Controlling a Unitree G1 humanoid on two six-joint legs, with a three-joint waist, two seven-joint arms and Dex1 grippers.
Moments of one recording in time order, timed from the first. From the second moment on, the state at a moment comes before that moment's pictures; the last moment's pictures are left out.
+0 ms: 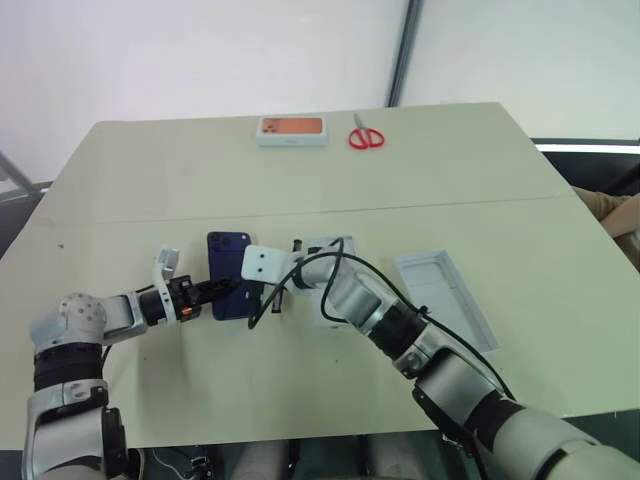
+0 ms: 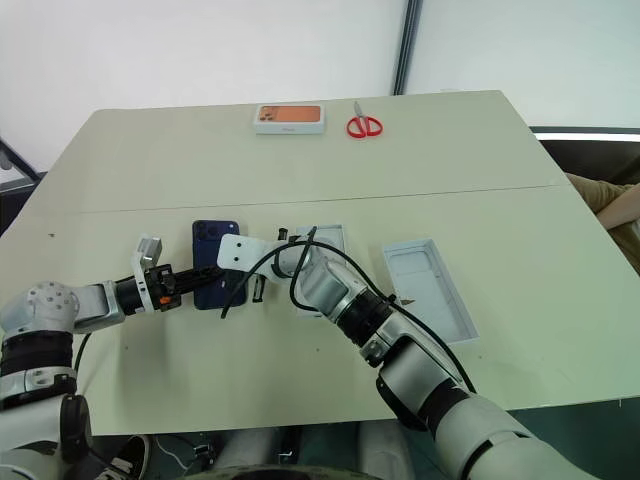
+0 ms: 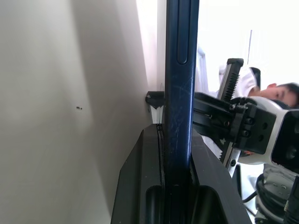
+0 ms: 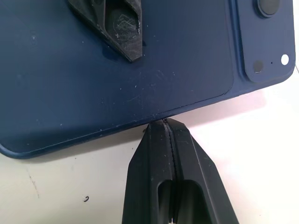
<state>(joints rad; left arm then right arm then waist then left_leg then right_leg) -0.44 0.57 0.41 0.40 -0.82 1.36 -0.83 -0.83 -0.02 0.61 0.41 -0.33 0.42 0.74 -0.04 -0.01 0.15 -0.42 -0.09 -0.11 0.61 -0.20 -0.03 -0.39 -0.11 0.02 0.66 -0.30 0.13</state>
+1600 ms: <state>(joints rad) -0.44 0.51 0.49 0.33 -0.95 1.43 -0.75 -0.47 -0.66 0.43 -0.23 0.03 0.39 1.15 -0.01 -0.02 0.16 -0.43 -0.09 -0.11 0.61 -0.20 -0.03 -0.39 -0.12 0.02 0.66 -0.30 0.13</state>
